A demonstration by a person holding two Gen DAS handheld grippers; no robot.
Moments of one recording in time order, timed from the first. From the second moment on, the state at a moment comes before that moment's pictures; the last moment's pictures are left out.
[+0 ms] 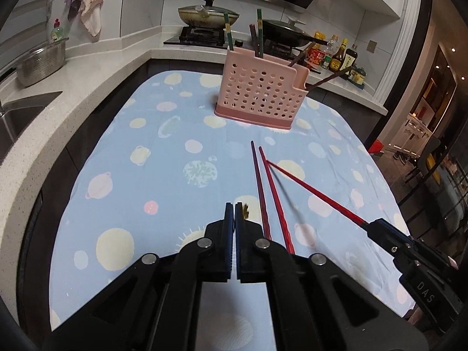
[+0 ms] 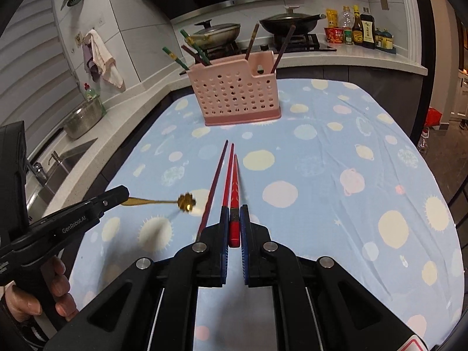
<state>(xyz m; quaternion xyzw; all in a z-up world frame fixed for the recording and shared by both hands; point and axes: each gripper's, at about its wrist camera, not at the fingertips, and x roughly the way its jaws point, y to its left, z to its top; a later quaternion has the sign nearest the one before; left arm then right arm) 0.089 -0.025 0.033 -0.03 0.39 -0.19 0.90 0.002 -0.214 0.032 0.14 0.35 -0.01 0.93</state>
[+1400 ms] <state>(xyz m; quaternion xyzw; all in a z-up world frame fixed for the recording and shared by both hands) 0.229 -0.090 0.237 0.00 0.19 -0.24 0.95 0.158 -0.300 0.247 0.19 0.15 0.01 0.97</state>
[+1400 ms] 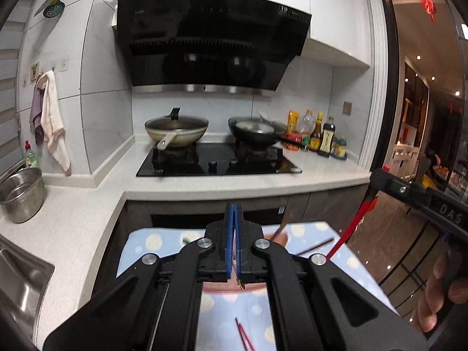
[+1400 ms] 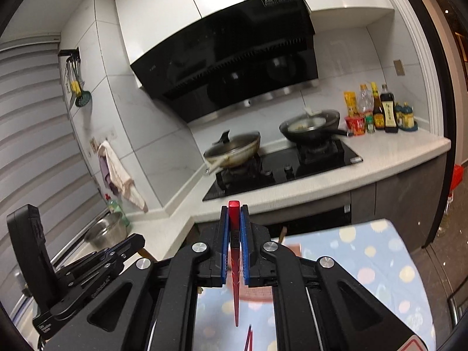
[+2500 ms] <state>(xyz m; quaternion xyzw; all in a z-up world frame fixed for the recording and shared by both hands) 0.304 -0.029 0.109 -0.01 0.32 -0.17 0.93 0.283 -0.308 0.204 0.16 0.17 -0.01 0.97</state>
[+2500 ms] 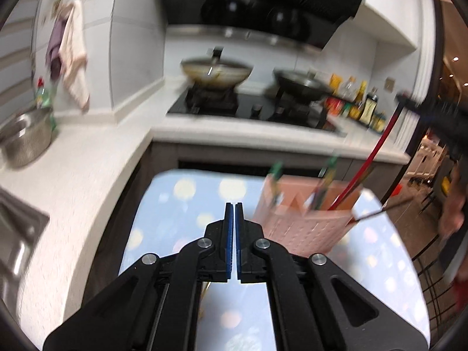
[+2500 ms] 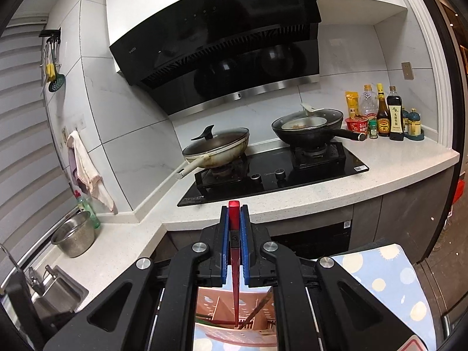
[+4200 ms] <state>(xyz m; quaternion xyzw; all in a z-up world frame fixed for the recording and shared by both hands) 0.219 -0.019 0.056 -0.01 0.36 -0.21 0.91 0.136 -0.234 0.041 0.19 0.34 0.03 0.92</state>
